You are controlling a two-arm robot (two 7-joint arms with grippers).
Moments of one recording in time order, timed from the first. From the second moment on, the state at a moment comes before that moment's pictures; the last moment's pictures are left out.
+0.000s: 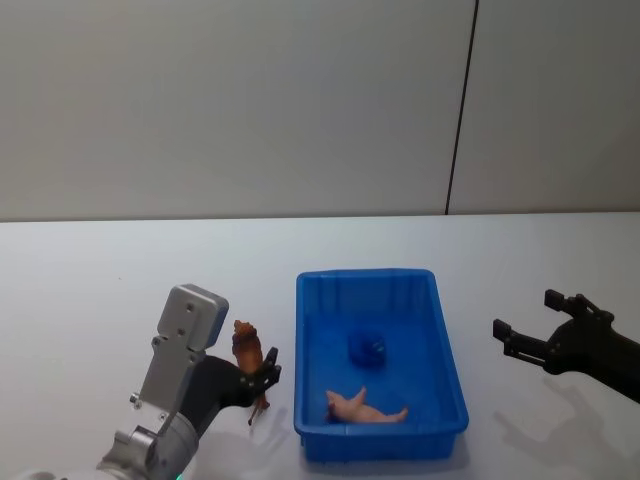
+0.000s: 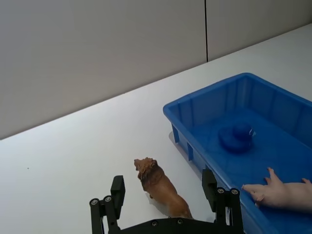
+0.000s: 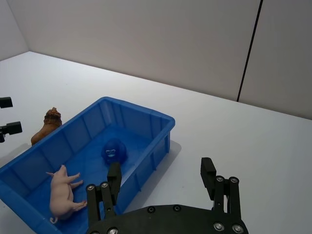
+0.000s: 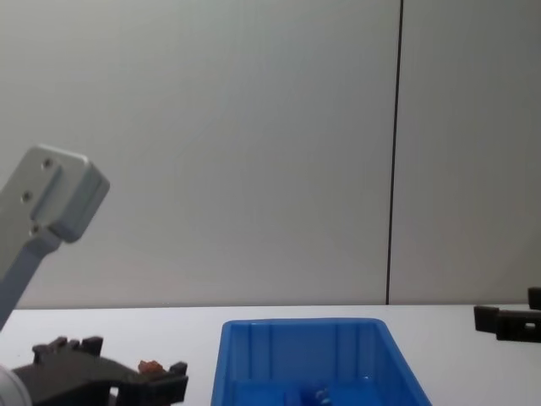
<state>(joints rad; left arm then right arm) -0.03 0.49 0.44 -1.74 -0.34 0.25 0.15 0.06 0.49 -0.20 -1.64 0.45 0.23 0.43</state>
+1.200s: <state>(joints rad) -0.07 0.43 0.43 -1.59 -0.32 0.27 0.07 0.06 0.49 -0.20 -1.64 0.45 0.23 0.43</state>
